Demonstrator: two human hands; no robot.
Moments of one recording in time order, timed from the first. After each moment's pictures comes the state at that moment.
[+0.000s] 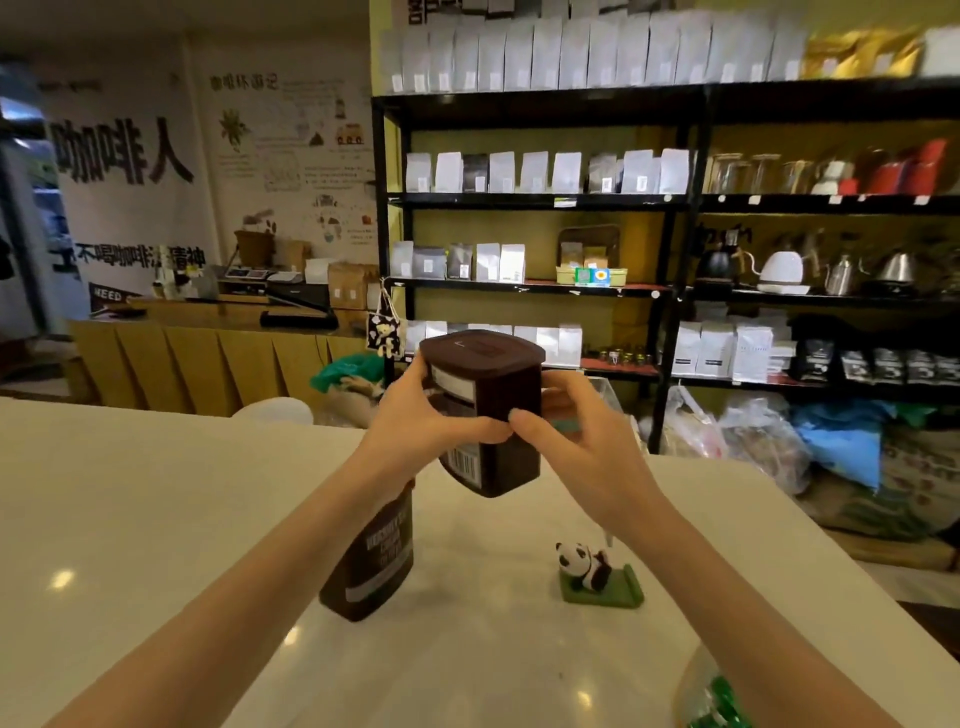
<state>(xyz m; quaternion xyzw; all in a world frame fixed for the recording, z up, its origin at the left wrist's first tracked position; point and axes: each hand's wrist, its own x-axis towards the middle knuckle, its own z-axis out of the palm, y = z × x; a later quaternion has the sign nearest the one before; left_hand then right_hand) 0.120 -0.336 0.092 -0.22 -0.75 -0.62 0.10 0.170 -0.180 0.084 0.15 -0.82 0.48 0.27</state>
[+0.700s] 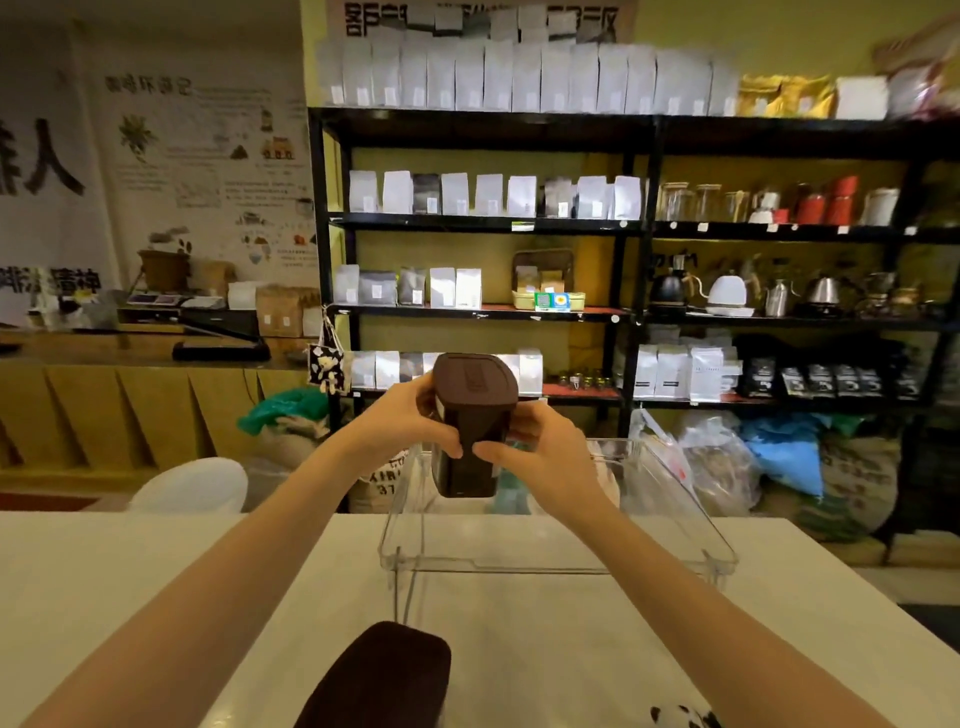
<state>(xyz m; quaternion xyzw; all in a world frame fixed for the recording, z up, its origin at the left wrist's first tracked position) -0.112 -0.369 0.113 -0.34 -0.76 -0.56 -0.08 -0.026 -0.218 0.087 0.03 -0.83 0.49 0.27</state>
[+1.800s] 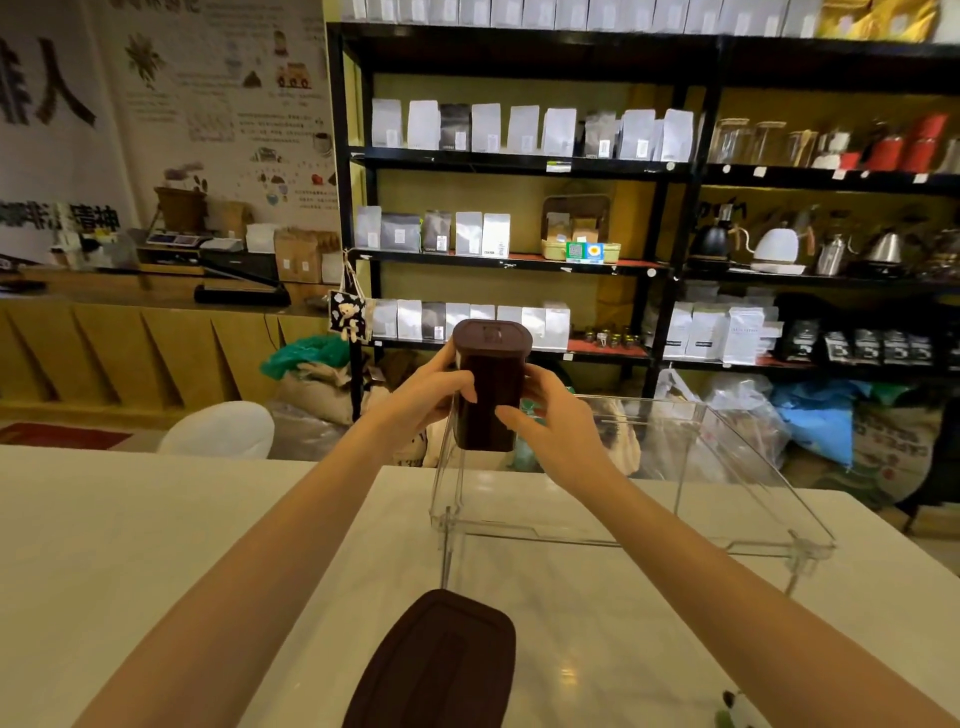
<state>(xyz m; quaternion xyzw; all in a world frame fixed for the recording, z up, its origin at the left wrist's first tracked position) -0.154 -0.380 0.070 -0.26 -0.70 -0.65 -0.14 -0.077 -0.244 0.054 0.02 -0.86 0.45 0.23</state>
